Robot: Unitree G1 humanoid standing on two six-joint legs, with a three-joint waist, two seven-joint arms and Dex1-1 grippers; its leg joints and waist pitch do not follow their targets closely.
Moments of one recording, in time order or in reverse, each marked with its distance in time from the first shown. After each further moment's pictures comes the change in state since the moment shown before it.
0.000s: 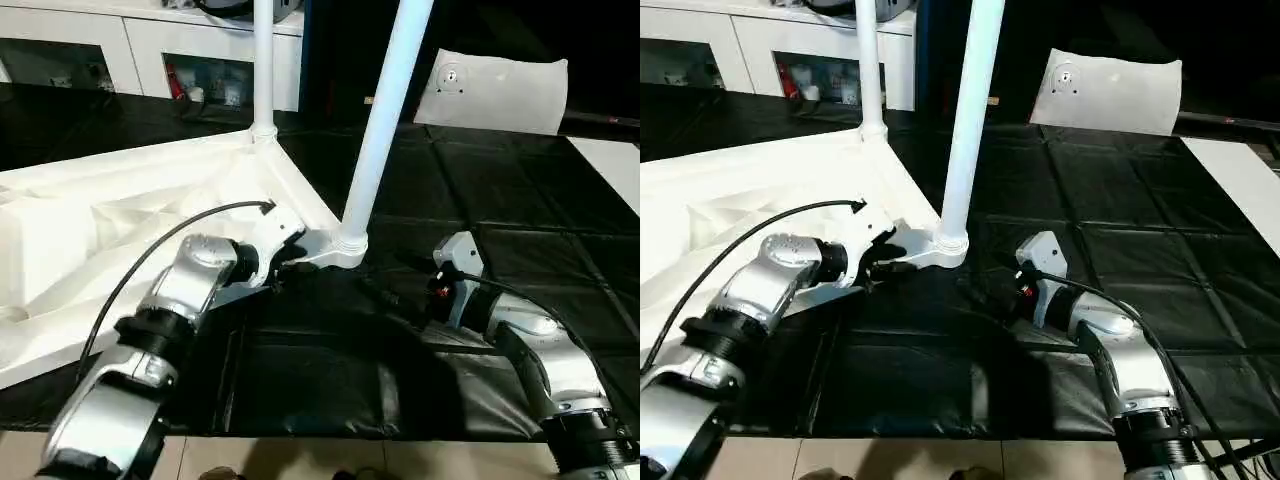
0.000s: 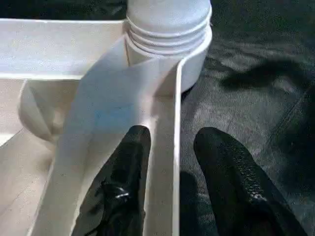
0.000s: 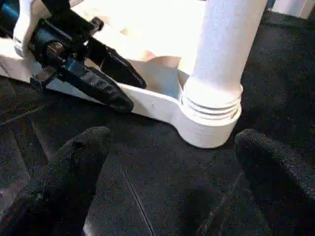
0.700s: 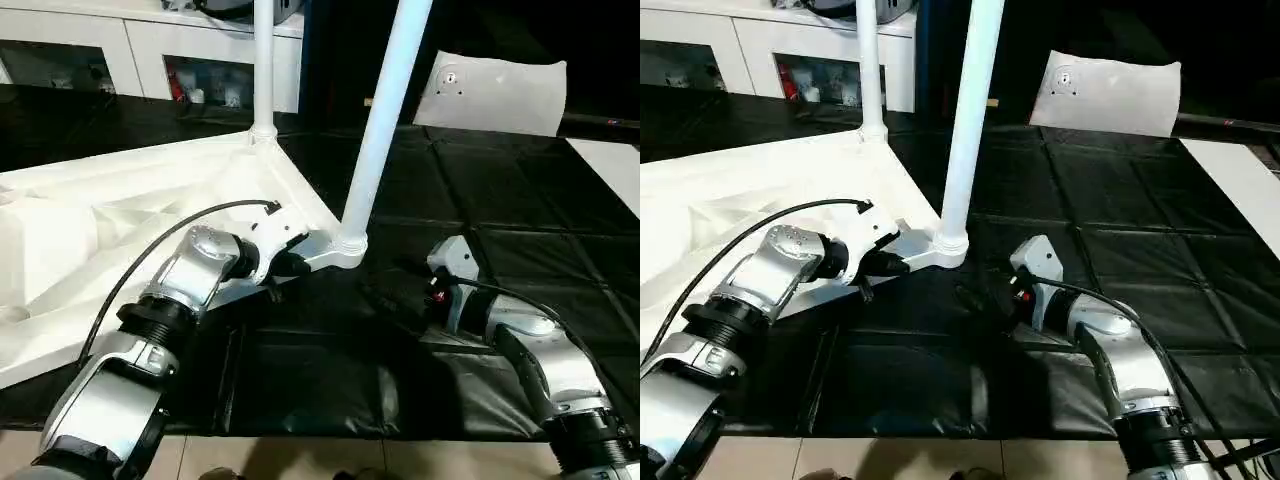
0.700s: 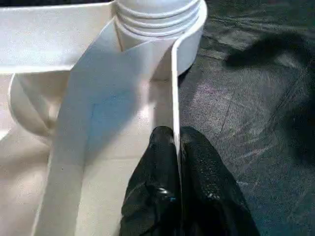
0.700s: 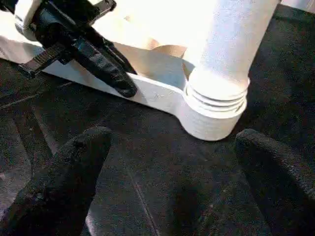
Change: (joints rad) left arm -0.034 0.024 -0.048 0.028 0.032 -0.017 -0.065; right arm -0.004 -0.029 0.027 0.000 -0.019 -0.020 0.005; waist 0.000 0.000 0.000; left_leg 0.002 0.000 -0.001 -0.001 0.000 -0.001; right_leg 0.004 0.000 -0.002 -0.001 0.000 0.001
